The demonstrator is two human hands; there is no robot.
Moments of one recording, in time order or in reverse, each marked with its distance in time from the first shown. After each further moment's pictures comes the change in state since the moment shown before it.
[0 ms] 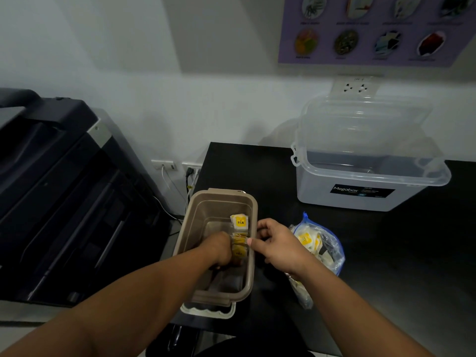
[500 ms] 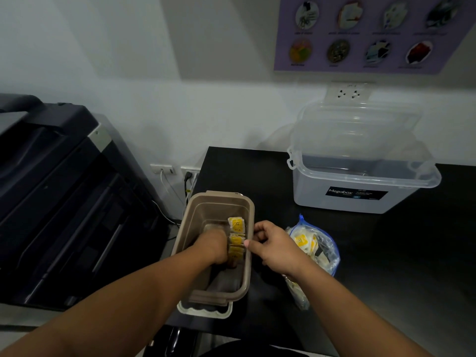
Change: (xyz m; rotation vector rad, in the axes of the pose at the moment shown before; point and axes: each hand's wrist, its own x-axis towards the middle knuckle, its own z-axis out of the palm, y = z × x) left_hand -0.004 0.001 -0.008 0.176 0.120 -0.016; right_hand -0.004 -0.002 0.000 -0.051 0.009 -0.013
